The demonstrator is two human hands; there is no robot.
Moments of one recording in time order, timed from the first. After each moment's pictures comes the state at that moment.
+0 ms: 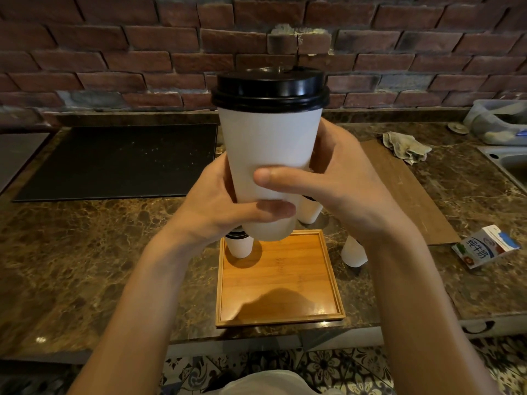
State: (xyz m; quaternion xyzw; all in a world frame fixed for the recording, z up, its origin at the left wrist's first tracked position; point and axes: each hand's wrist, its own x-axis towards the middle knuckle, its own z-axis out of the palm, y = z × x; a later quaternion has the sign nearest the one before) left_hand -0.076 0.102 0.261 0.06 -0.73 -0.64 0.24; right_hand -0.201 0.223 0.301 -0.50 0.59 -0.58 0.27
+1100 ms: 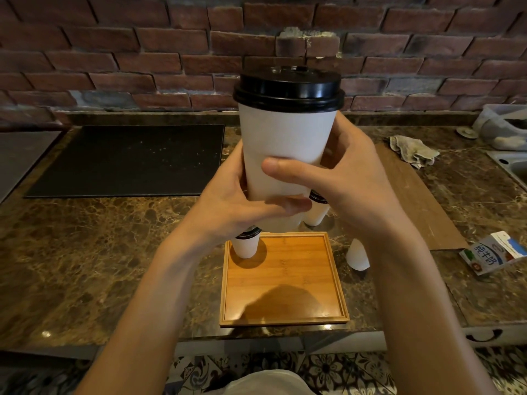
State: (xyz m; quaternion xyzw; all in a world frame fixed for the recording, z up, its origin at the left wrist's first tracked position) left_hand -0.078 0.107 0.261 0.07 -0.74 -0.61 0.27; right_hand -0.199 0.219 0.296 -0.47 0.59 -0.61 0.22
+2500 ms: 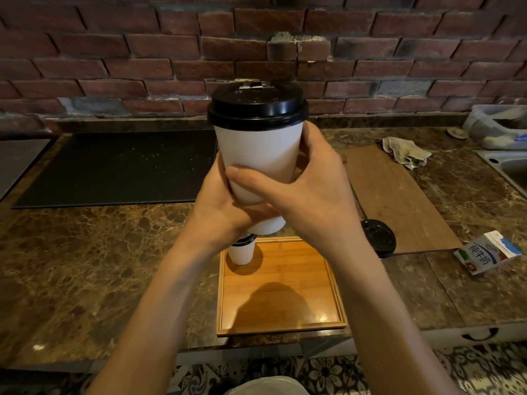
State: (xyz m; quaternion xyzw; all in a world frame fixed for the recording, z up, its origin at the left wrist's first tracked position) left_hand -0.089 0.107 0.254 0.12 -0.71 -0.61 0.33; right_hand -0.175 0.203 0.291 -0.43 0.69 -0.57 0.12
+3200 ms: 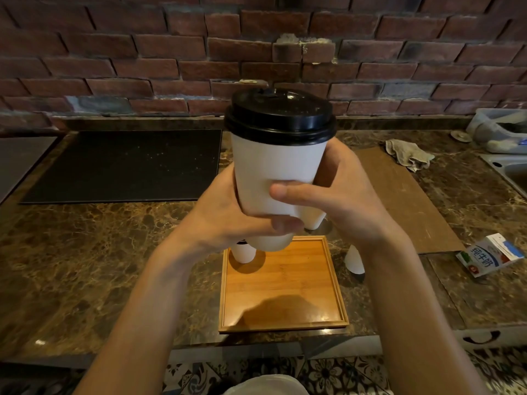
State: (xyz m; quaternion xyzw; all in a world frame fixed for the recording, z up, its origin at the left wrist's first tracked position) left_hand -0.073 0.102 0.262 0.05 -0.75 -0.63 0.21; right_hand -0.201 0.218 0.290 -0.50 0.57 -0.60 0.27
